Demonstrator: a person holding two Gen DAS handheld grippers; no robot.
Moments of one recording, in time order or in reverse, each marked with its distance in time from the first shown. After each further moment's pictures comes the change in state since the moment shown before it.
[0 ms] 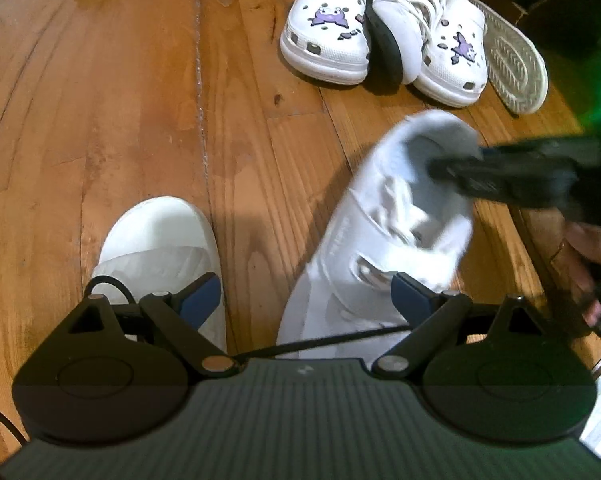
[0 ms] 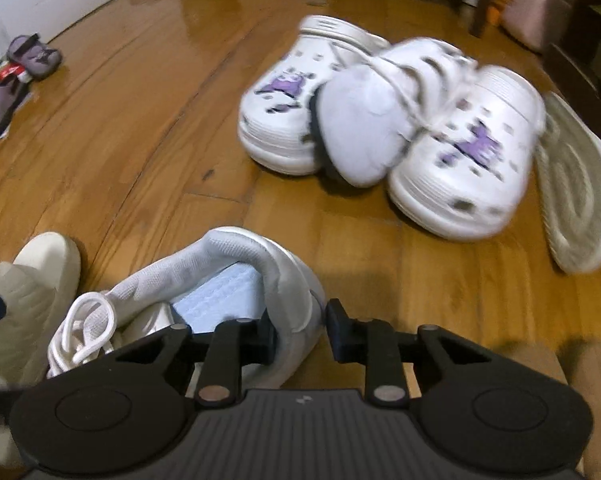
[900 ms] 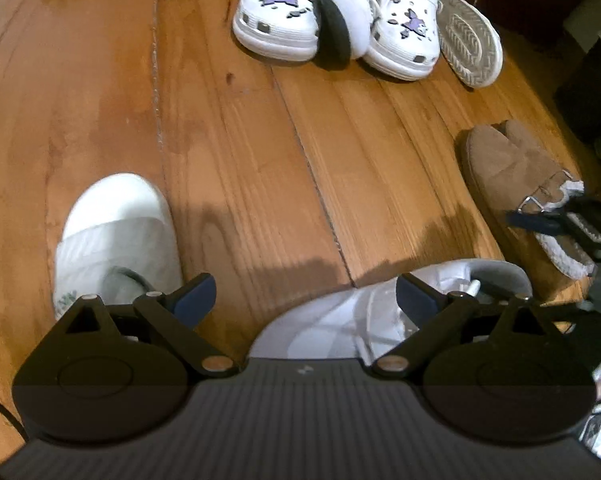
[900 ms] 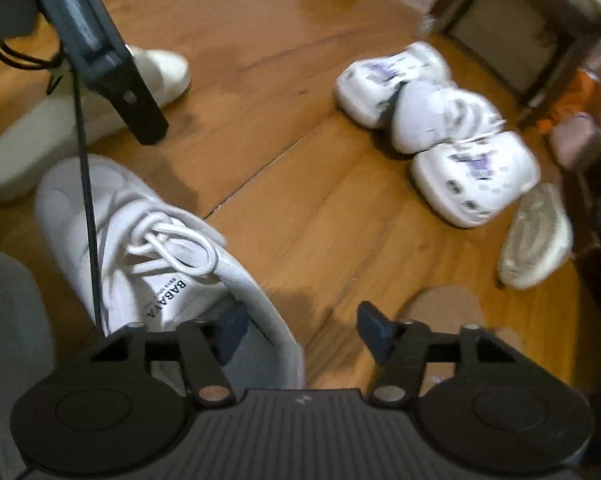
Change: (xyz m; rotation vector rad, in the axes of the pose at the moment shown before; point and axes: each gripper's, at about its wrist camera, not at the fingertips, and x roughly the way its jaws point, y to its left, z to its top) left arm -0.012 -0.020 -0.016 0.049 0.035 -0.121; right arm -0.042 0.034 -0.113 -0.552 -0.064 0.026
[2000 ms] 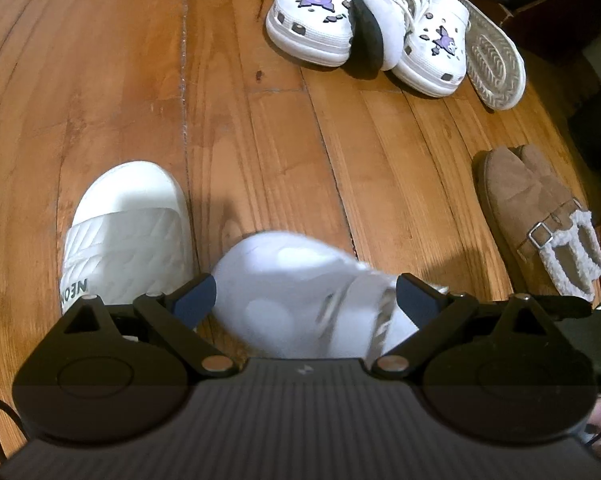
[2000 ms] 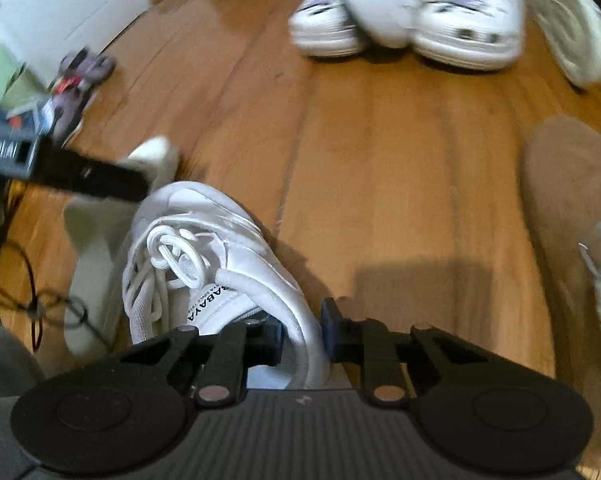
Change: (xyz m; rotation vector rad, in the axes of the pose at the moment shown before) left arm 0.004 0.024 -0.001 -0.108 0.000 0.020; right arm 0.013 -0.031 -0.036 0.740 -0.041 0.264
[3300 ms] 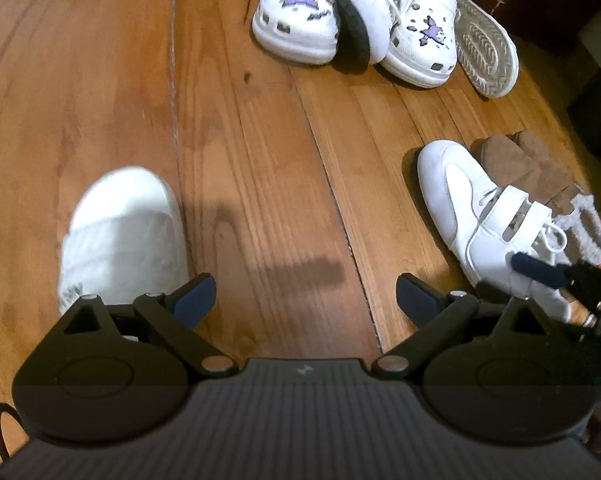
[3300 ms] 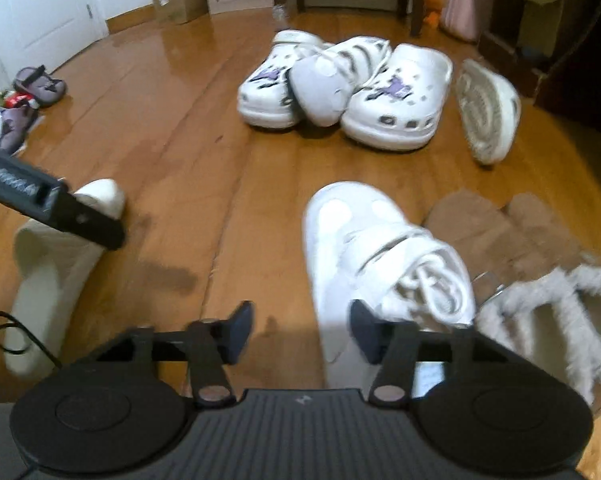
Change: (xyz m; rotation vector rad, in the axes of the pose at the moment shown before) left arm 0.001 -0.013 -0.006 0.070 -0.006 0.036; right arm -0.029 0.012 0.011 -0.088 -0.188 -0.220
